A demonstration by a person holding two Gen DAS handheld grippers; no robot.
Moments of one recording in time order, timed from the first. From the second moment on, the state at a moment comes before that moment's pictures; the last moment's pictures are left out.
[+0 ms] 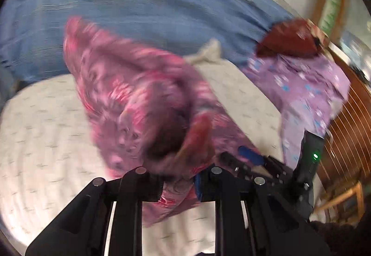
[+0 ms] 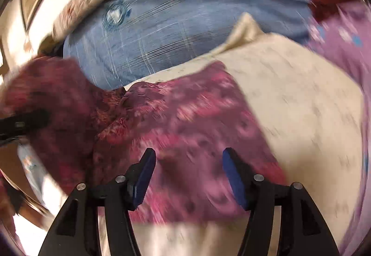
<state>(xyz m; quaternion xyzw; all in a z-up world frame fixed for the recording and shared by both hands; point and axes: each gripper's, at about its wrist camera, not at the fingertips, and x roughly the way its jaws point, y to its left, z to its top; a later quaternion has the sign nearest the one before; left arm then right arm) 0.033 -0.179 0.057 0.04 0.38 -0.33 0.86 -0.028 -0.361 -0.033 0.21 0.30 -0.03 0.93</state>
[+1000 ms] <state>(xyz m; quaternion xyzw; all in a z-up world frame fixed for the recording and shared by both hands) 0.233 -0.263 0.037 0.01 0.64 -0.24 0.73 -0.027 -0.342 -0.032 0.31 0.31 0.11 0.89</state>
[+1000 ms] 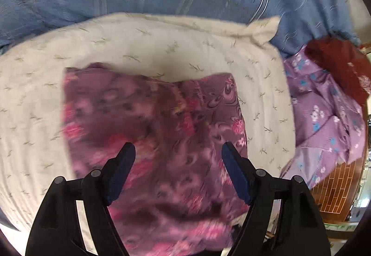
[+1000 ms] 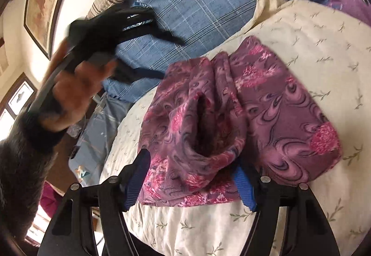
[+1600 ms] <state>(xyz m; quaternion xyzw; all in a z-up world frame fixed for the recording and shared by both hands) 0.224 -0.316 -0.009 0.10 0.66 -0.23 0.71 -0.003 -0.353 -0.047 0.32 0.29 0.13 0.89</state>
